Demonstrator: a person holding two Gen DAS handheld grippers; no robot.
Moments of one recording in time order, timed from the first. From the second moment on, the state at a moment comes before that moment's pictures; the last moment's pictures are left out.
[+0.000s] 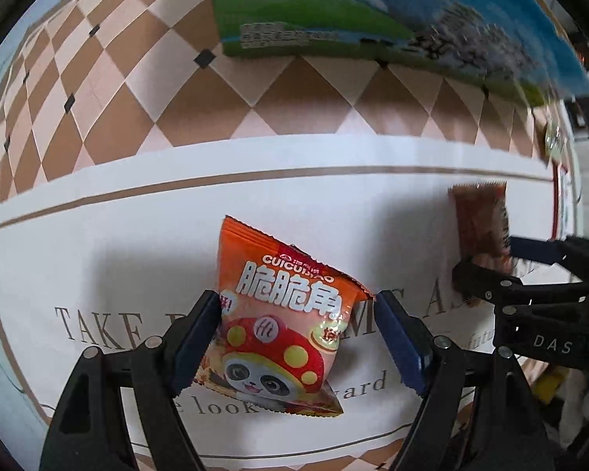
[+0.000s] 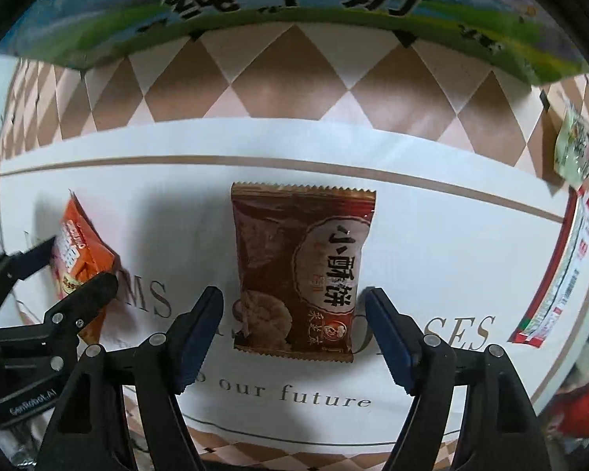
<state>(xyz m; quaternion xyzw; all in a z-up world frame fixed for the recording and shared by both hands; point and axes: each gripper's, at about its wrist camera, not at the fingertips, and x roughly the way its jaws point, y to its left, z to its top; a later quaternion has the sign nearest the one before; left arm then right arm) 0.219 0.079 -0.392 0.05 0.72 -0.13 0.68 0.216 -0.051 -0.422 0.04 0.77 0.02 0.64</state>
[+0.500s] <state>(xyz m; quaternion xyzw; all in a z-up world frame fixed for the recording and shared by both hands) 0.219 0.070 -0.371 0.03 0.70 -0.08 0.71 0.177 -0.076 -0.398 0.07 0.74 0.02 0.67</state>
